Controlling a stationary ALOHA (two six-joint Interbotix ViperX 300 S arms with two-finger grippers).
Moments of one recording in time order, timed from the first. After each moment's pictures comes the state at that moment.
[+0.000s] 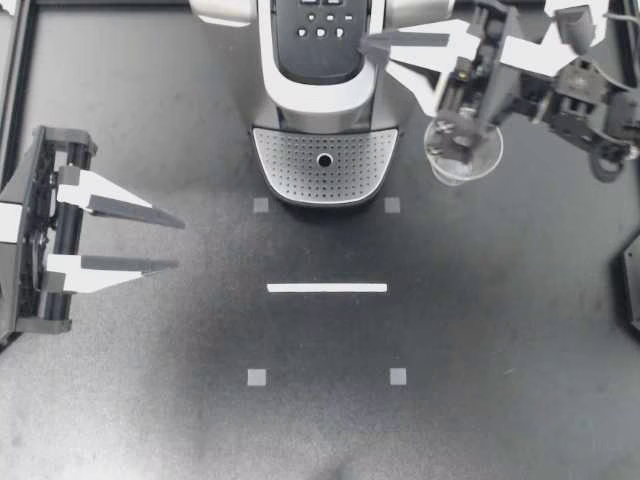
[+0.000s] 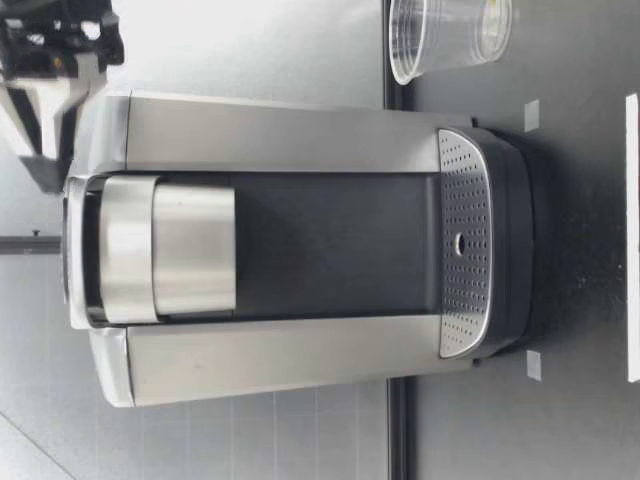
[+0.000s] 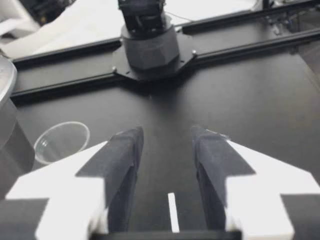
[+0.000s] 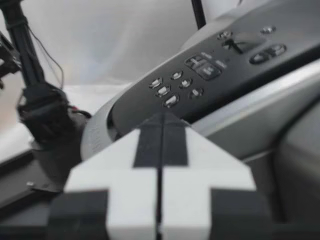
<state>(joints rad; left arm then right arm) -0.10 -0.75 0.92 0.91 0.03 -0.74 -0.31 -0.35 0.80 0.08 -0.46 0.24</state>
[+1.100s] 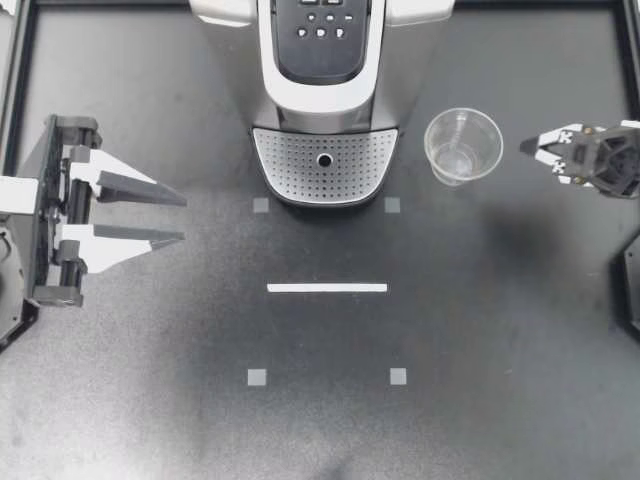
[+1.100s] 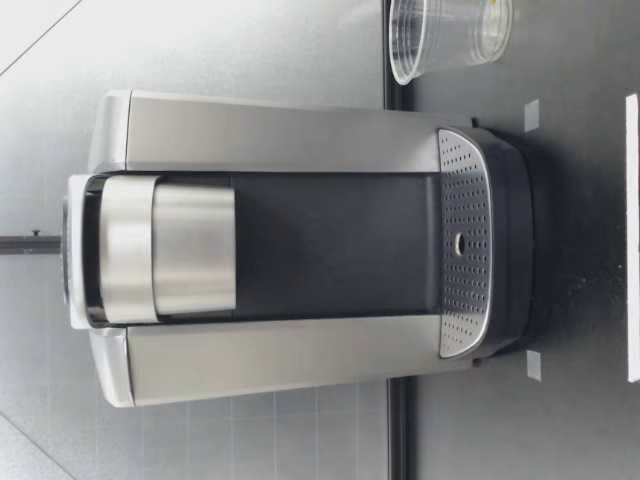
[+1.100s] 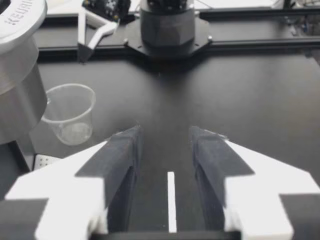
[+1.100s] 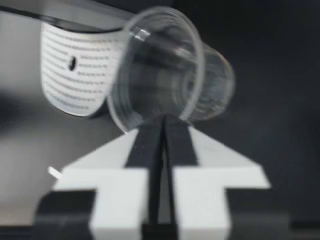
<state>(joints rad) 0.04 -0.75 1.01 0.79 -0.08 -0.74 -0.56 -0.63 1.30 0.13 -0.01 0.85</state>
